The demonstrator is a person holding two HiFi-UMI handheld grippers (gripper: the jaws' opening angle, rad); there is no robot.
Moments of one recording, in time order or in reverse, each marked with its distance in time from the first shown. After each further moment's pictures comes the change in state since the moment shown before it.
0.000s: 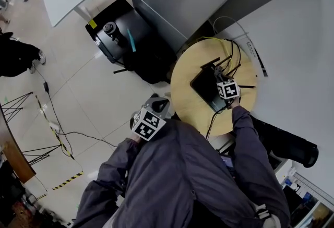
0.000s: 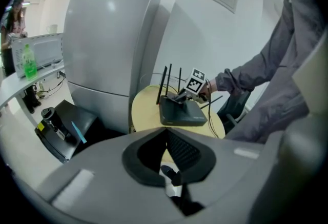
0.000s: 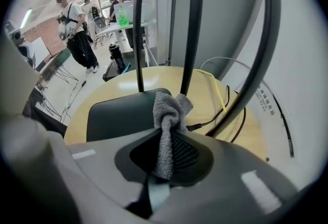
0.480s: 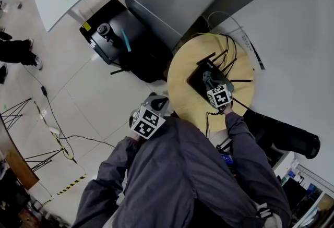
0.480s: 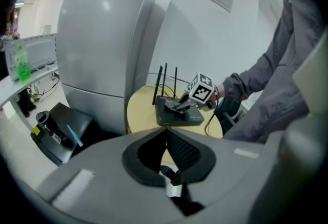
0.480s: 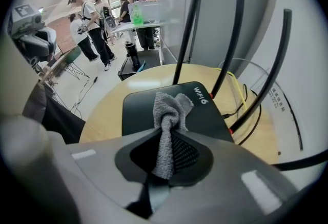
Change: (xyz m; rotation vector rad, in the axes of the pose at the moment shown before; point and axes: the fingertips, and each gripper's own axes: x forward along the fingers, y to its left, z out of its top) left arm 0.004 -0.006 0.003 0.035 0.008 -0.039; right arm -0.015 0.071 -0.020 -0.069 -0.015 0.079
